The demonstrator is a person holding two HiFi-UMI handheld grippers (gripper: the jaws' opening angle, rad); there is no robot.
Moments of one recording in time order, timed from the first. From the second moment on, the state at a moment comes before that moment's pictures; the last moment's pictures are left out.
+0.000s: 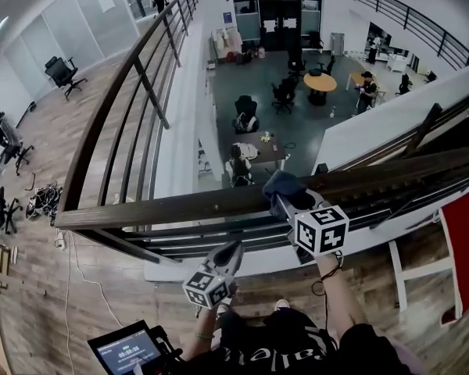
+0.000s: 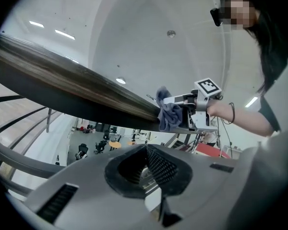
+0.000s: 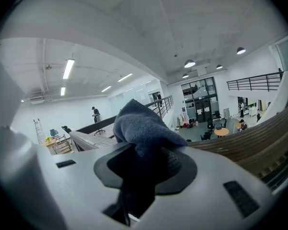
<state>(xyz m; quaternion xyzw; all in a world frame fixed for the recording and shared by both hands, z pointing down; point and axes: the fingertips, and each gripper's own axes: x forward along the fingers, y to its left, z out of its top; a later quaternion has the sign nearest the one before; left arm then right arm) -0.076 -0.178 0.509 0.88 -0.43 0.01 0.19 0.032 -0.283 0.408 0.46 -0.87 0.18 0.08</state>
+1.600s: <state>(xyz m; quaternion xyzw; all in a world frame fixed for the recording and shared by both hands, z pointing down) 0.024 -0.129 0.497 0.89 -0.41 0.05 0.20 0.614 -0.308 0.387 0.75 -0.63 0.15 0.12</state>
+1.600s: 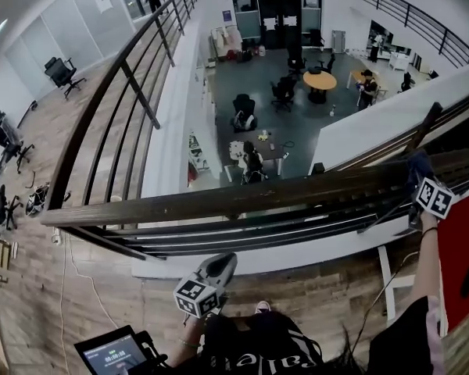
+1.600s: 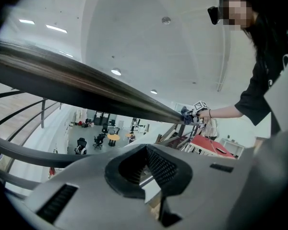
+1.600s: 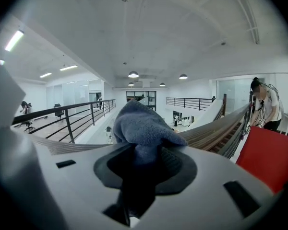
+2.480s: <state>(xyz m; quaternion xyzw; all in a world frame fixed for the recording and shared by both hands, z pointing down) -0.070 -0.088 0.539 0.88 -0.43 0.05 0.19 0.294 -0.199 0.476 0.64 -0.74 0.18 0.07</state>
